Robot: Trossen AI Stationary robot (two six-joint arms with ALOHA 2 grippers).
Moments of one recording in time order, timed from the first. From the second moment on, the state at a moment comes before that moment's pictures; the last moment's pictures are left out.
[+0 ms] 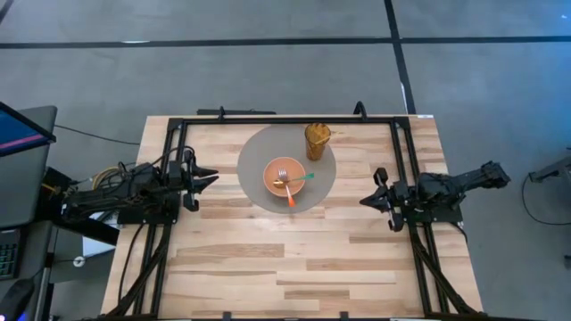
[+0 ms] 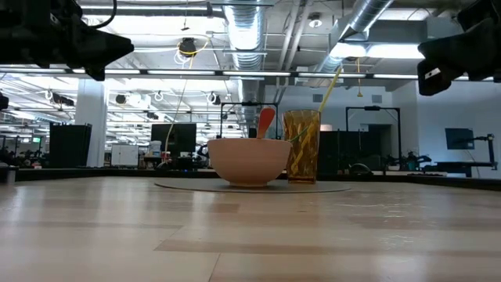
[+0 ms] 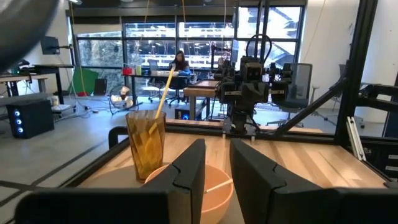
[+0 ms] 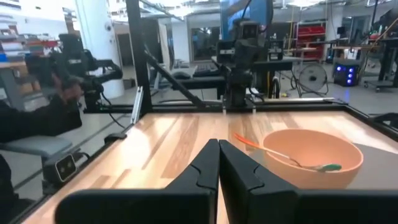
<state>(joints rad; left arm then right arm) 0.11 0.00 0.07 0.07 -0.03 0.02 0.29 0.01 0.01 0.04 0.16 0.05</state>
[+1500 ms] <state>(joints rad) 0.11 0.17 0.07 0.08 -0.03 -0.01 0.29 0.01 0.01 0.04 0.16 0.05</state>
